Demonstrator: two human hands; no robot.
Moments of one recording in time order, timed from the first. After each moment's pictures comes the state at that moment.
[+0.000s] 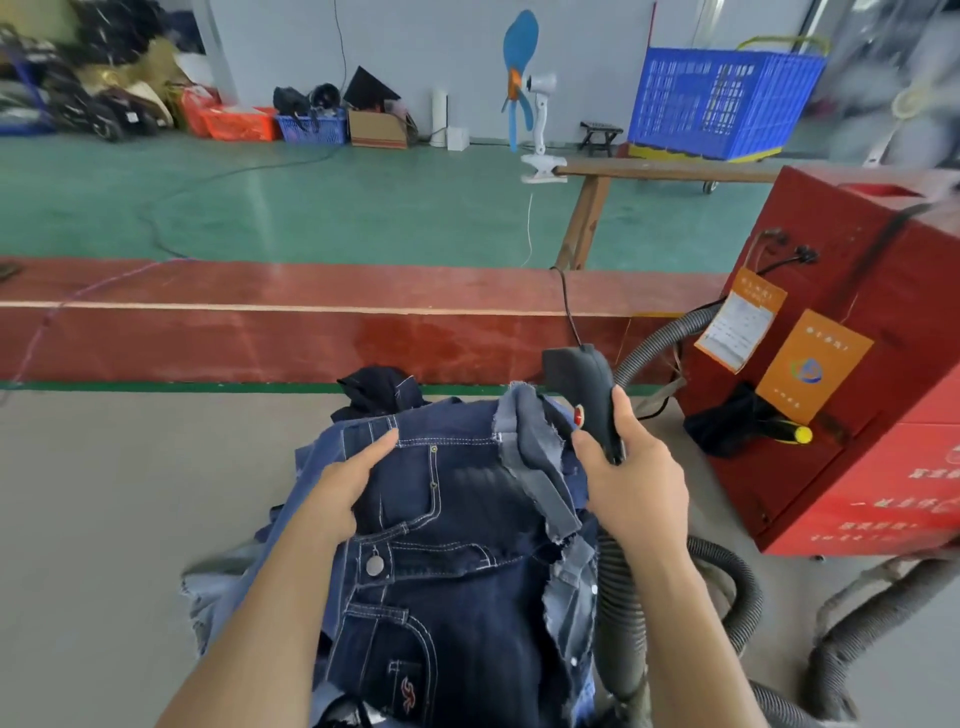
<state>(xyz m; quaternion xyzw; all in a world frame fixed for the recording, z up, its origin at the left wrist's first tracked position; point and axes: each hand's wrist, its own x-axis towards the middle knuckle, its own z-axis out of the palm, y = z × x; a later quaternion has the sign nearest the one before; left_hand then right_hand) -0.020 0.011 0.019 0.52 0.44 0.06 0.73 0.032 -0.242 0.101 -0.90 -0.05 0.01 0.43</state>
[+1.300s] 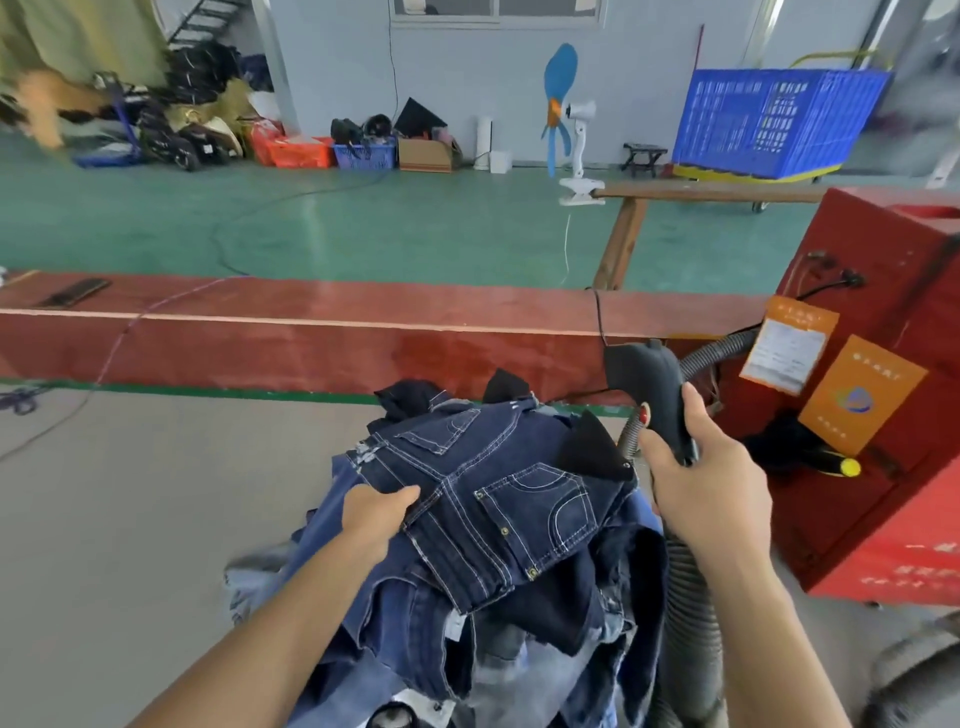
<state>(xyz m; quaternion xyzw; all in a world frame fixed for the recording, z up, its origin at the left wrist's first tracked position) -0.030 -0.007 0.008 0.63 0.52 0.10 0.57 0.047 -0.270 0.124 -0.90 -0.06 -0.03 0.43</state>
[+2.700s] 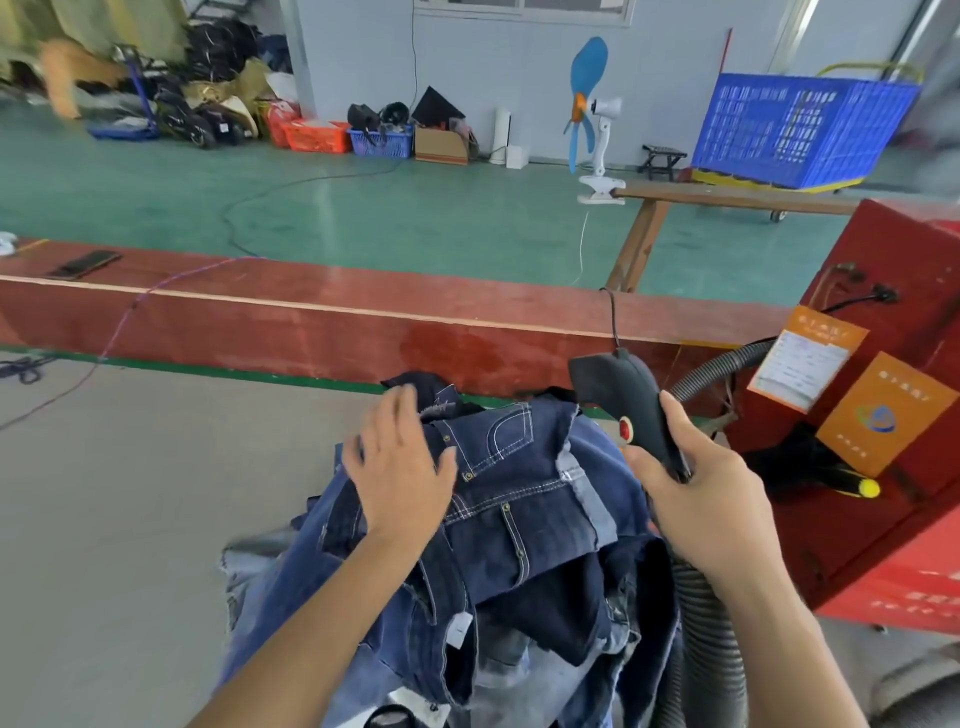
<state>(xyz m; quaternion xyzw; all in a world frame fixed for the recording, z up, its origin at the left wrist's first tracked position) -0.021 -0.028 0.024 0.90 0.34 0.27 0.10 0.045 -0.264 0.120 -0.90 -0.14 0.01 0.41</state>
